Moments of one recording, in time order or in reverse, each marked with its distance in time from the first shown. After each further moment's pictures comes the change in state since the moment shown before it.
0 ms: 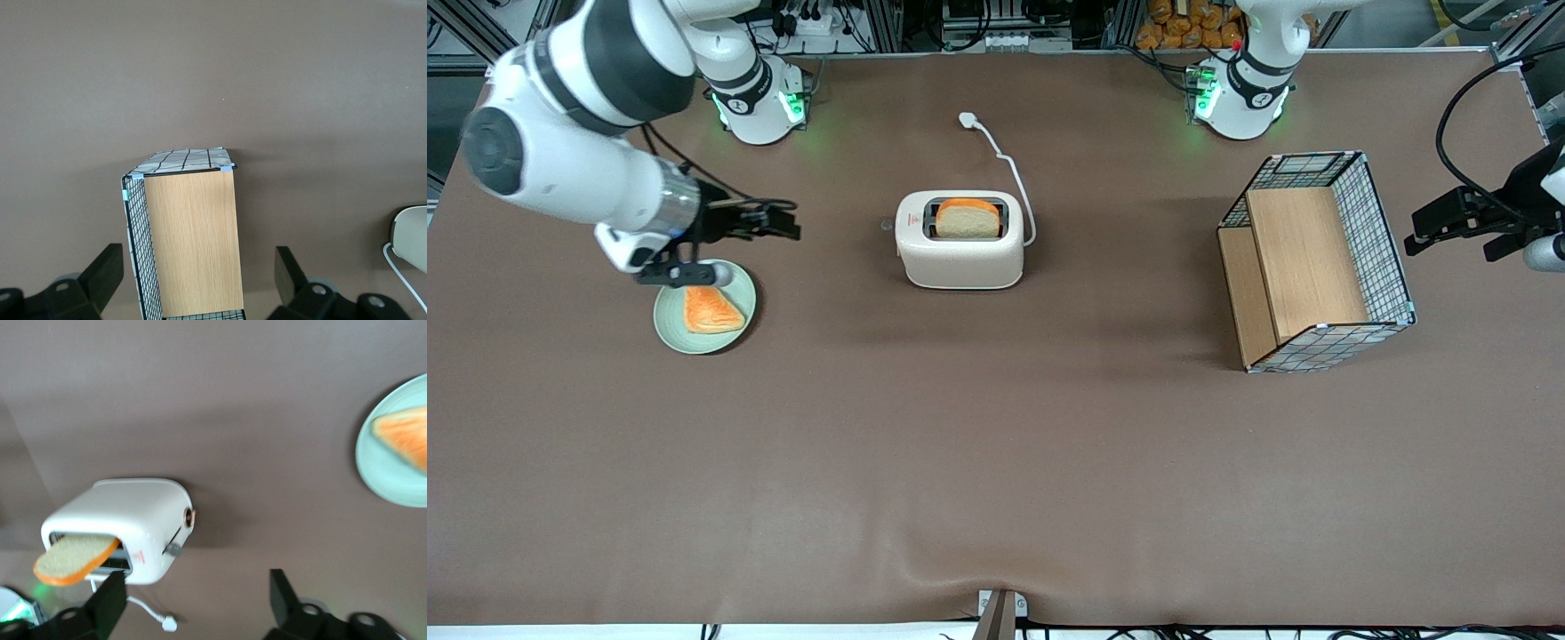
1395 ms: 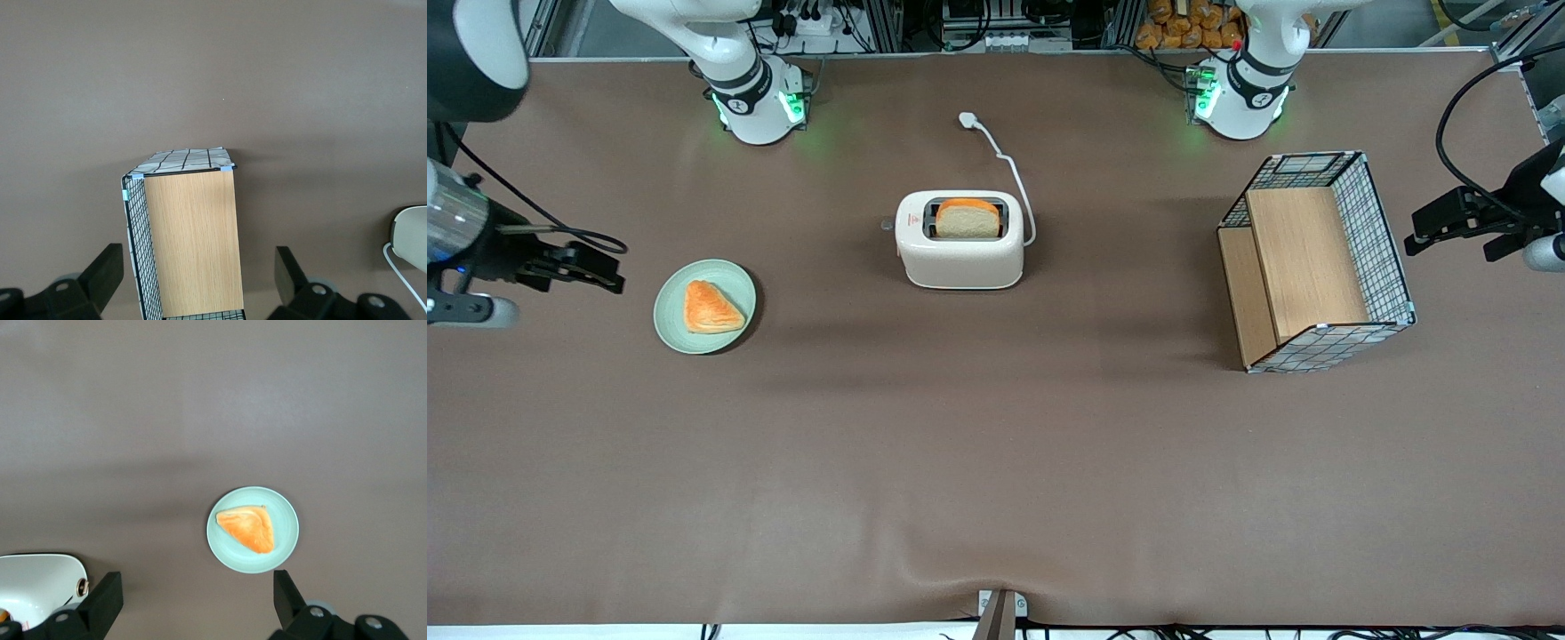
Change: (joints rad) arm -0.187 0.108 0.007 0.383 -0.299 -0.152 -0.167
